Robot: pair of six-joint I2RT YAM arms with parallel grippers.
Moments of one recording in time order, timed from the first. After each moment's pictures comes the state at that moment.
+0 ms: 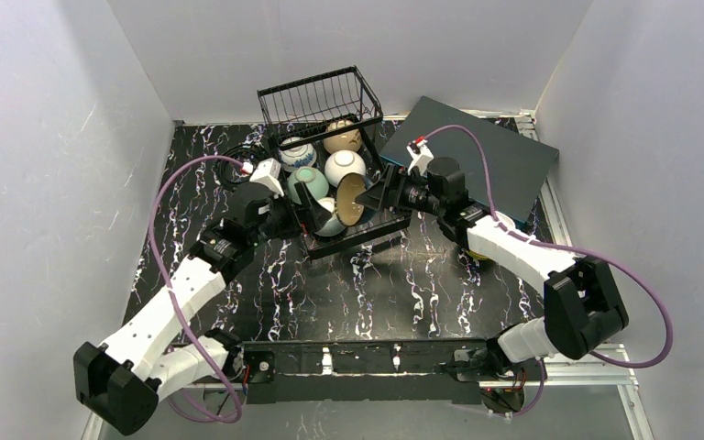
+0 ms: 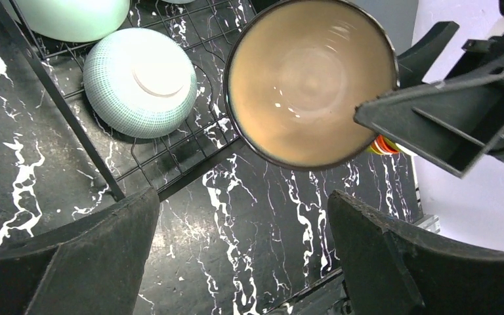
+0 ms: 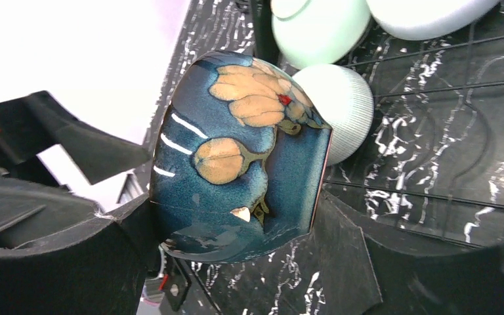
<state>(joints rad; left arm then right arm) -0.52 0.98 0.87 -0.36 0.05 -0.65 0.56 1.41 0.92 0.16 -0.40 0.71</state>
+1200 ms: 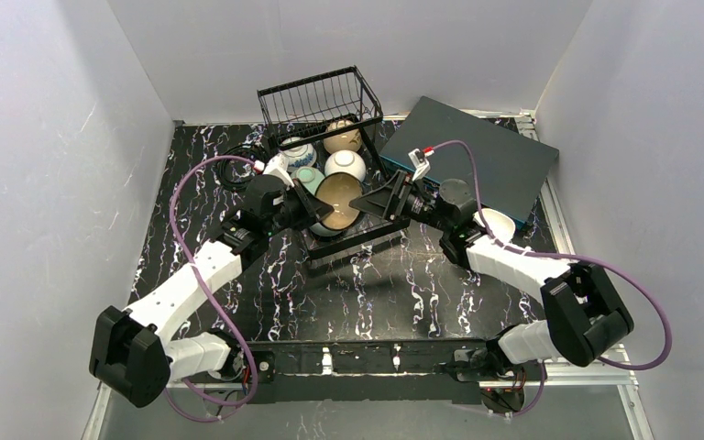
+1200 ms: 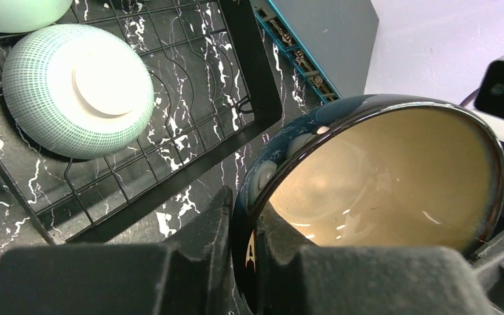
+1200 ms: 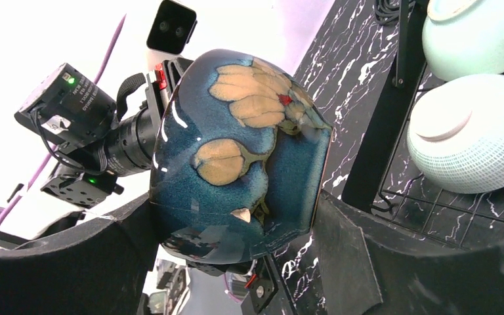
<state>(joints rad) -0.52 1.16 0.85 -0.14 0.11 -0.85 0.60 1.37 0.72 0.71 -0.56 1.05</state>
